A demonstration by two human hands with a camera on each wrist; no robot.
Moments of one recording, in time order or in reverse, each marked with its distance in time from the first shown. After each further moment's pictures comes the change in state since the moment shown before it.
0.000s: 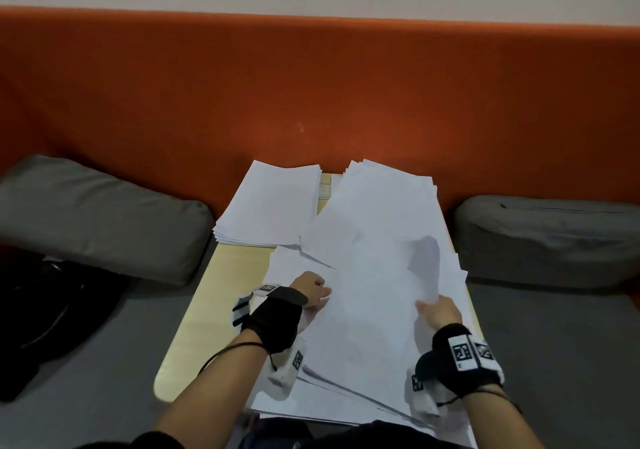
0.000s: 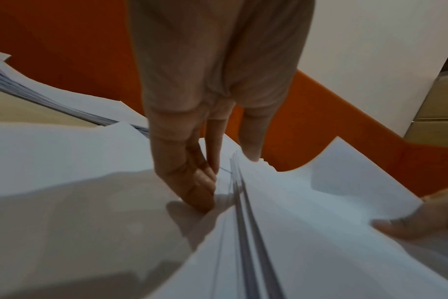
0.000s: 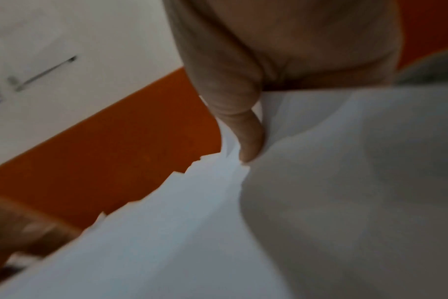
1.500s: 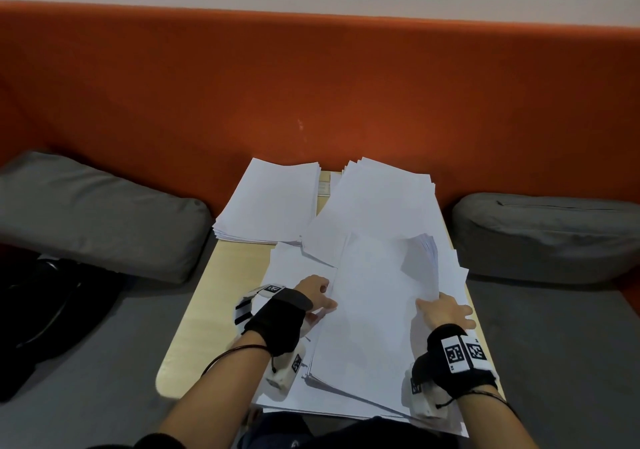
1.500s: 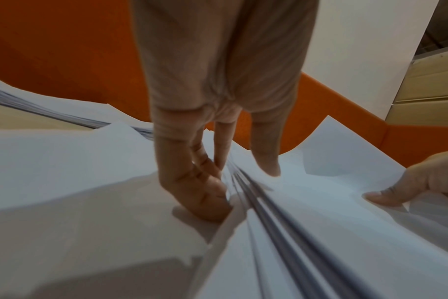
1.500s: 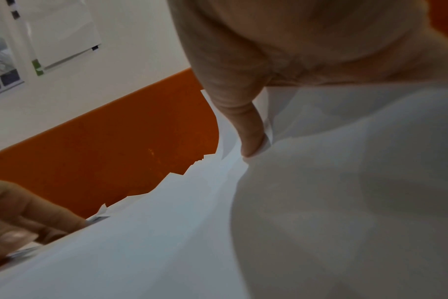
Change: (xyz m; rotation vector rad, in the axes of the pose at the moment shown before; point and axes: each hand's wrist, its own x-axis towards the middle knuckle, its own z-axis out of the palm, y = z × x) left_hand -0.002 -0.008 0.007 0.158 -0.068 0.064; right_hand -0.019 -0.007 0.002 -0.074 0.117 0.202
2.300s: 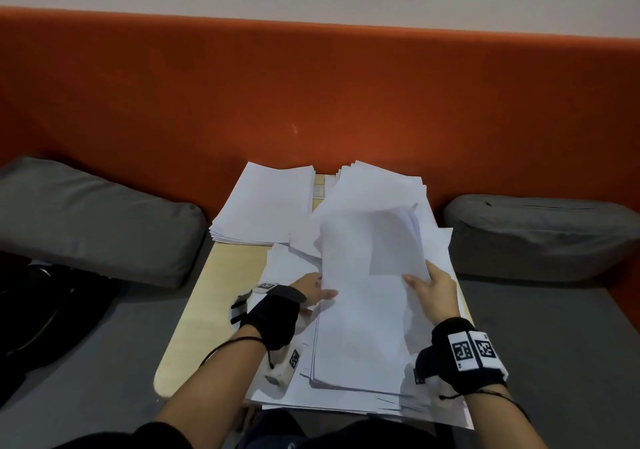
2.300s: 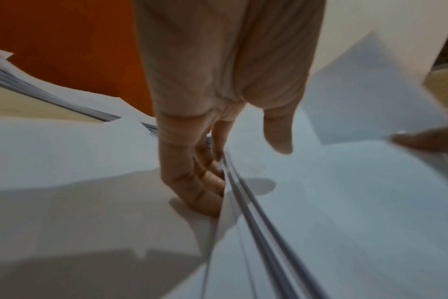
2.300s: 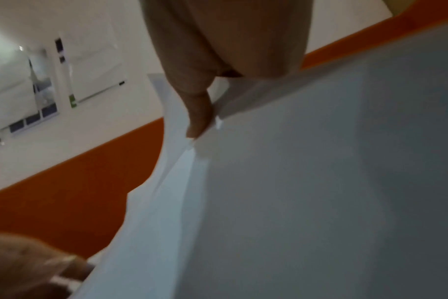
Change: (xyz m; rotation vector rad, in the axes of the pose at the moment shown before) left_hand -0.027 0.013 -0.009 -0.212 -0.066 0.052; right_hand -0.038 -0.008 -0.024 0.454 0.029 -0.633
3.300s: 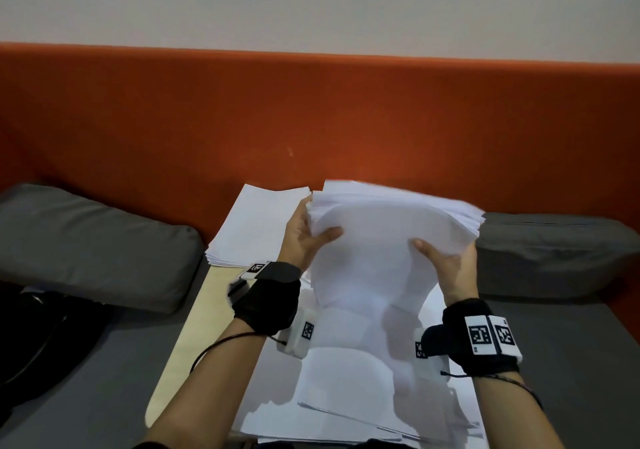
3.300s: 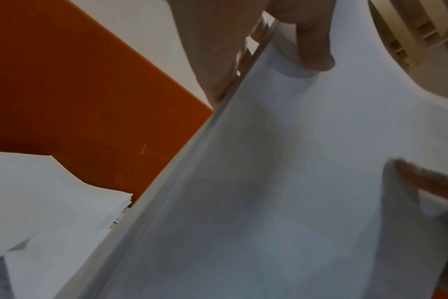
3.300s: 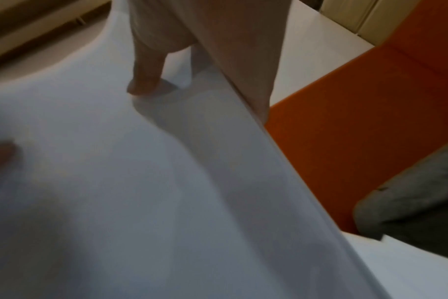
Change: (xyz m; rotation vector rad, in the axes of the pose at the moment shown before) left_hand -0.035 0.089 -0.046 -0.637 0.403 0.808; right_hand 0.035 -0.055 -0.031 0.578 0.108 -0.249
